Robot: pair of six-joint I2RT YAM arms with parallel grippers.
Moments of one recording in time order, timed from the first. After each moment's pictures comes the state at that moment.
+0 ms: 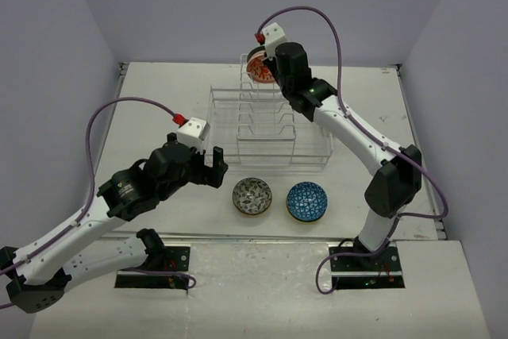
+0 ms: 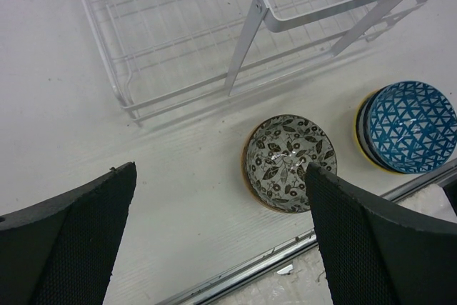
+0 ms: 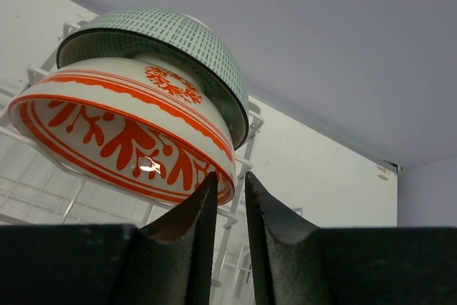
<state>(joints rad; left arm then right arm) -0.90 0.82 1.00 -0.72 -0.36 -0.40 0.62 1.80 1.74 -0.27 0.48 -0.29</state>
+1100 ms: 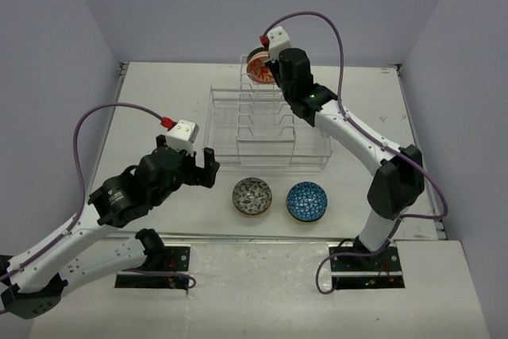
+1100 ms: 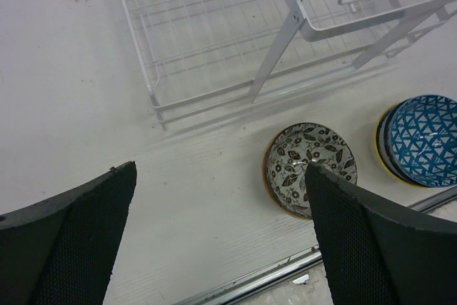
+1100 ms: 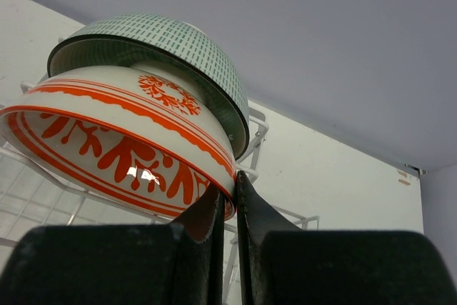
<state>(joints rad) -0.90 0.75 0.96 -0.72 -0.43 -0.38 0.61 1.76 1.64 -0.13 0.45 -0.25</state>
